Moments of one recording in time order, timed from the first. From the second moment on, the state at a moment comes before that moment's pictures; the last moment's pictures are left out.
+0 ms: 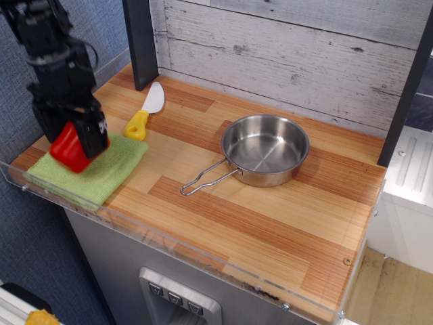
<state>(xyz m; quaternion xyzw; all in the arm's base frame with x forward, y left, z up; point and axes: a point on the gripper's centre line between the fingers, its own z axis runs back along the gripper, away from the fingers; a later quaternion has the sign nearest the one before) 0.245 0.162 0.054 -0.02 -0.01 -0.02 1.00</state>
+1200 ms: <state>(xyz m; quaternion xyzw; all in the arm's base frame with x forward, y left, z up) 0.277 0.089 0.198 0.02 -0.09 0.00 1.00</state>
